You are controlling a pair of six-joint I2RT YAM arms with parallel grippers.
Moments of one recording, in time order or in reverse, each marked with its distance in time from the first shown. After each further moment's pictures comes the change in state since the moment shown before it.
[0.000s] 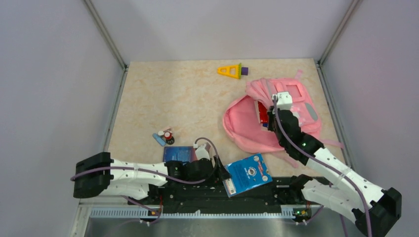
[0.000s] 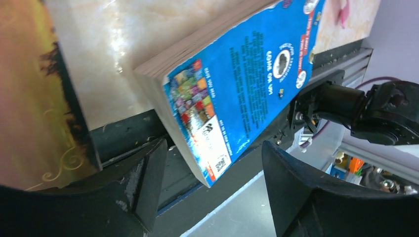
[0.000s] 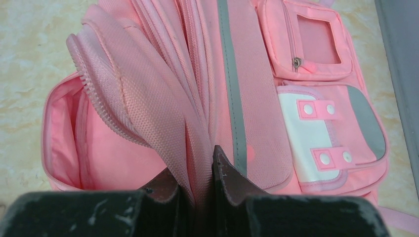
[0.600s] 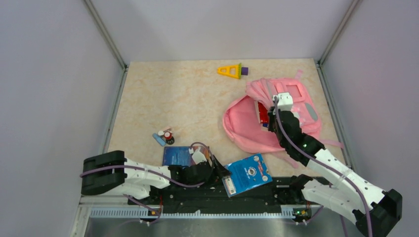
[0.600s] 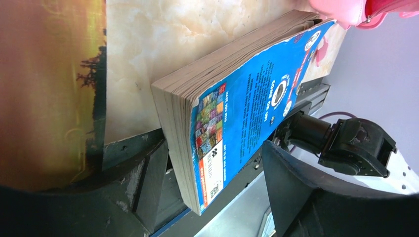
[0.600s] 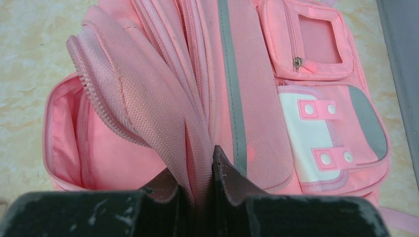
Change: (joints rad) left arm -0.022 0.094 -0.143 0.278 -0.082 -0.241; right arm 0.000 -0.019 -0.011 0.001 -0.007 0.000
